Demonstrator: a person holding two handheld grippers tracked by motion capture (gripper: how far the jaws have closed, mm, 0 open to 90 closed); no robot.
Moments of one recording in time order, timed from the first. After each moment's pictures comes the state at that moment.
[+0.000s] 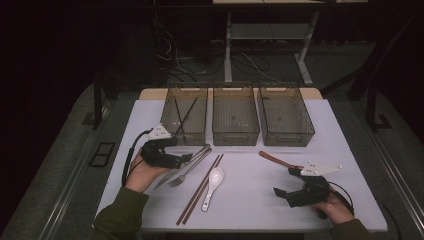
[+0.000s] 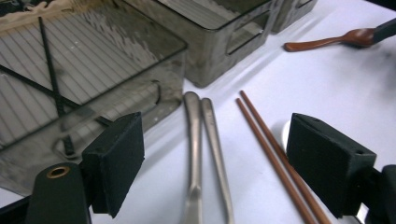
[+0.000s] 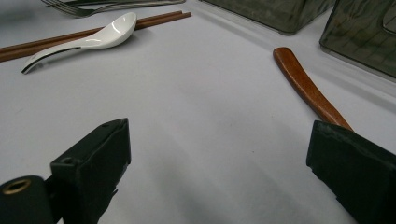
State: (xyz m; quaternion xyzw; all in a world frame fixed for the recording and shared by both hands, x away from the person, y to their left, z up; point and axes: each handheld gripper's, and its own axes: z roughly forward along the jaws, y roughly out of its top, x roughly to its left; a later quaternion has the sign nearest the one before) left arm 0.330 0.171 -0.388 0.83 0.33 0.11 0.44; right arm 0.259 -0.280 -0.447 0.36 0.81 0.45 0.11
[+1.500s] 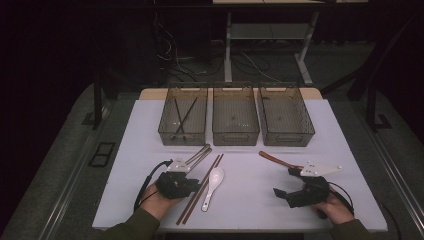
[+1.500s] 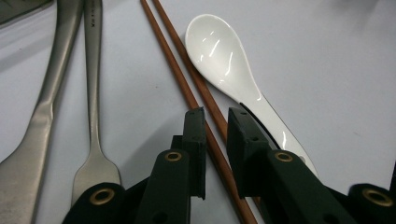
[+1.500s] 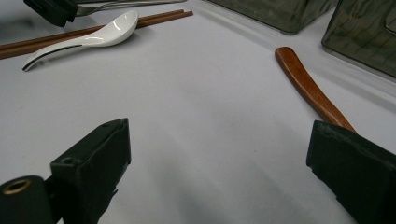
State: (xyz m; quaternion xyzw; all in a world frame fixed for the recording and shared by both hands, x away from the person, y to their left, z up) left arm 0.276 0.133 -0.432 0.87 0.32 0.04 0.36; right arm 0.258 -0.279 -0.447 0.35 0.81 0.45 0.11
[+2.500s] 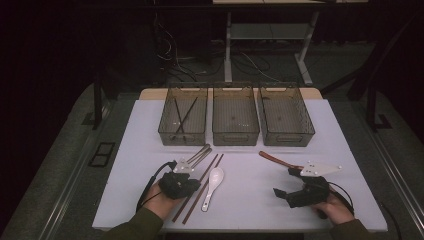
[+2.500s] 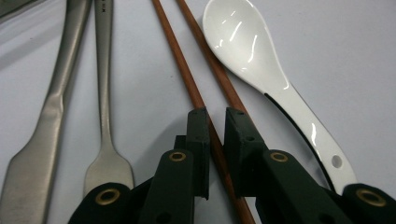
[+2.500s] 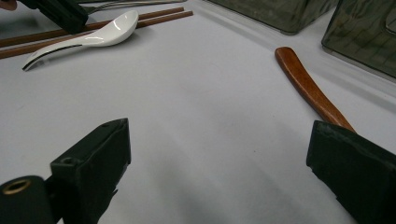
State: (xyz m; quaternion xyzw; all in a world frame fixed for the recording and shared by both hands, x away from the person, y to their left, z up) left arm 0.278 0.127 -0.437 0.89 0.32 0.08 0.33; right arm 0.258 -0.279 -0.447 0.35 0.81 0.45 0.11
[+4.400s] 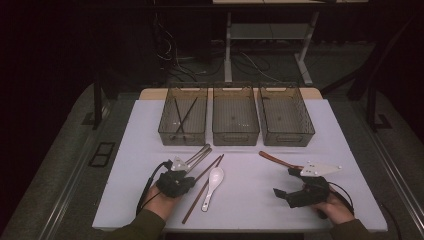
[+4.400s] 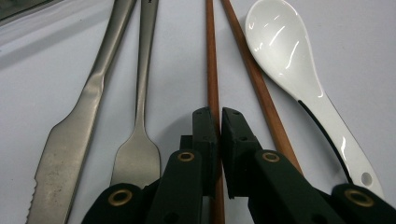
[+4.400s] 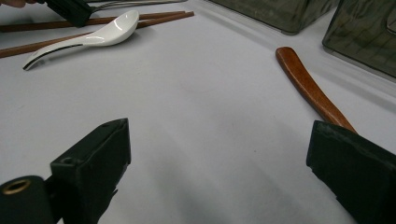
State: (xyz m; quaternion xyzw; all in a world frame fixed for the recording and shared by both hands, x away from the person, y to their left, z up) left arm 0.278 0.131 -0.438 0.86 0.39 0.10 0.32; right arm 0.258 -0.279 -0.447 0.35 0.81 0.45 0.11
